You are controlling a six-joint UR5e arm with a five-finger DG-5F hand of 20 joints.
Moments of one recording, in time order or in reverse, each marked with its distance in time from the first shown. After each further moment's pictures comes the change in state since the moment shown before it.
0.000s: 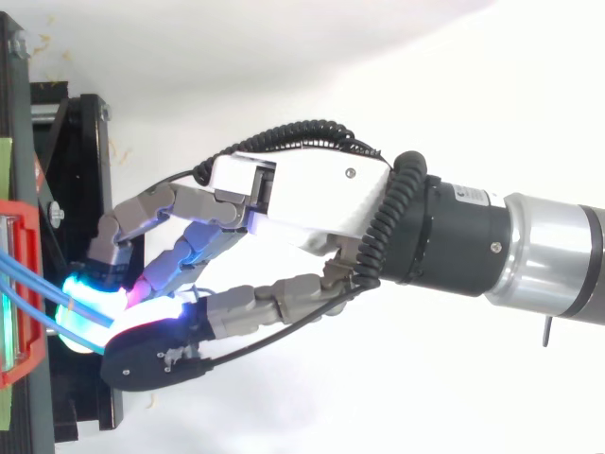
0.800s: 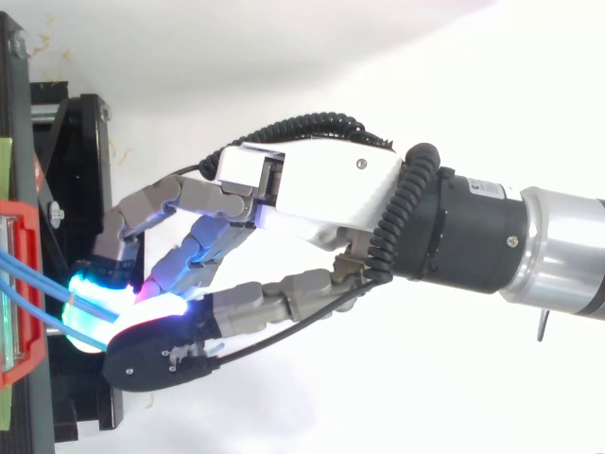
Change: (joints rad) arm -0.003 0.018 0.001 -0.032 -0.001 0.016
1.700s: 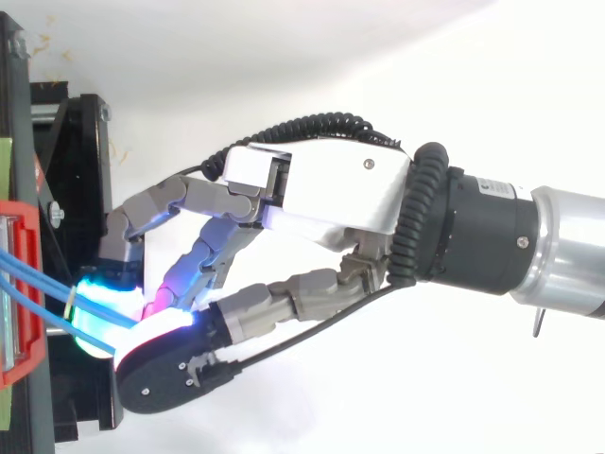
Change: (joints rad) arm 0.001 0.011 0.000 -0.031 0.000 0.000
